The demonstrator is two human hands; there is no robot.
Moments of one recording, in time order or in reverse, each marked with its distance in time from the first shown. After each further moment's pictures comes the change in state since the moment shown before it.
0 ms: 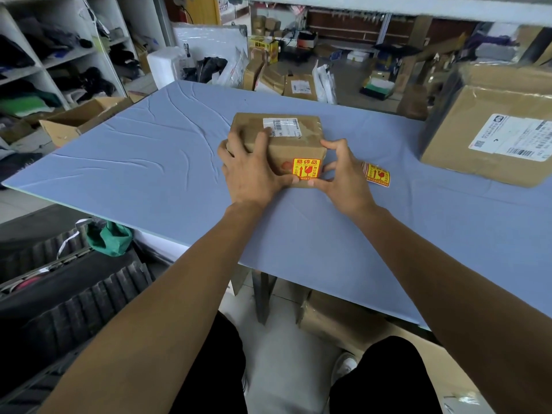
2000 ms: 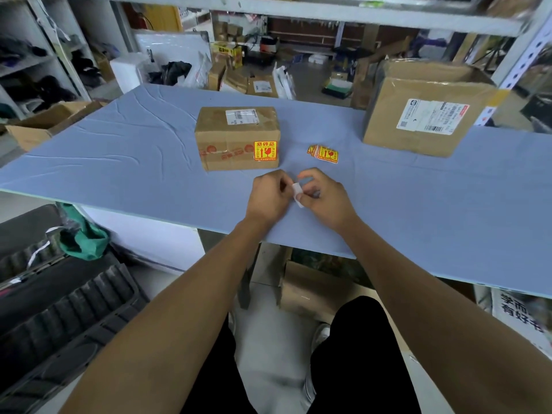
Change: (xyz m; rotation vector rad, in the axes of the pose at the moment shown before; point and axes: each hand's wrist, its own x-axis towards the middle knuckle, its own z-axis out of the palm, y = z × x) left_hand -0.099 0.055 0.004 -0.395 -0.355 0.140; right_hand -0.111 -0.004 -0.042 0.004 -0.072 0.148
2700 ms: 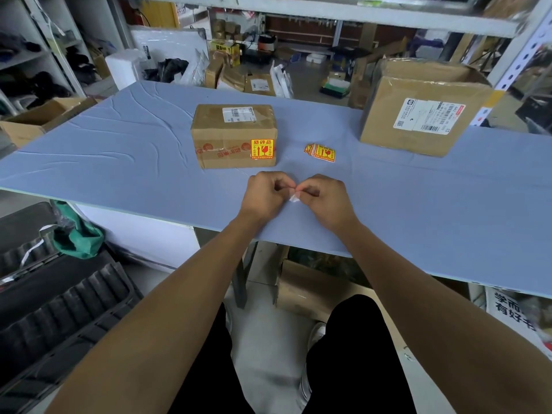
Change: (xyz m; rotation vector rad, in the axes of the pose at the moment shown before) left_hand -0.003 -0.003 -0.005 -0.180 -0.100 0.002; right_hand -0.002 0.001 -0.001 -0.072 0.066 -0.075
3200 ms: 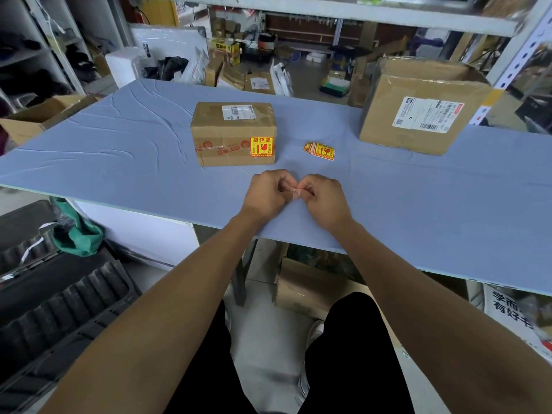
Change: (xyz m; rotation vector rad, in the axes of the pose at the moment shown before) left_hand 0.001 0.001 0.003 0.051 -0.059 0.001; right_hand 0.001 0.002 0.005 -0.094 0.006 0.008
